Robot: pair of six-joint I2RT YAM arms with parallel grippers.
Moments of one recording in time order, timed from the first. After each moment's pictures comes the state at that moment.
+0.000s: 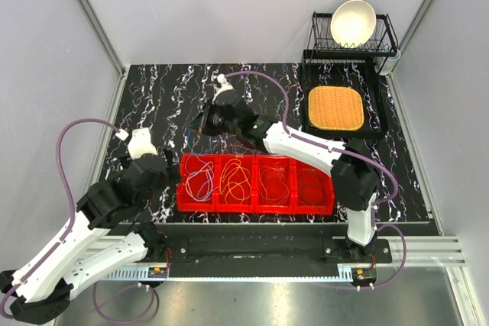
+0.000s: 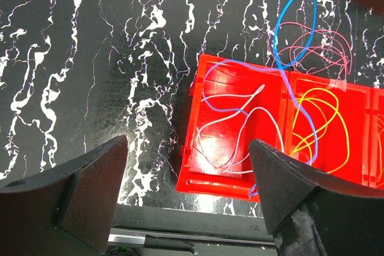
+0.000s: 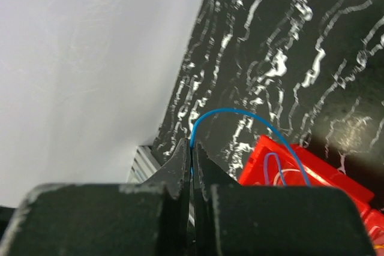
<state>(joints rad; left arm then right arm) -0.79 0.61 0.92 -1.06 -0.66 -0.69 0.93 1.93 1.64 -0.04 -0.07 0.91</state>
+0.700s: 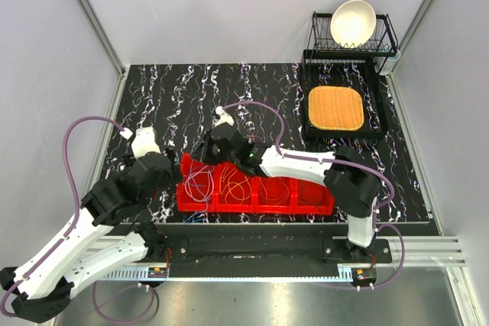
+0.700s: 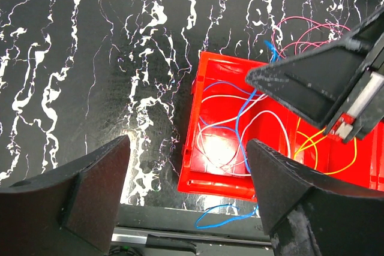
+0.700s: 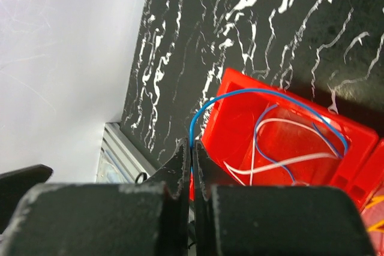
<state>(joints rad) -0.79 0.65 0.91 -1.06 -0.66 -0.68 1.05 1.90 1.35 0.12 0.04 0.97</state>
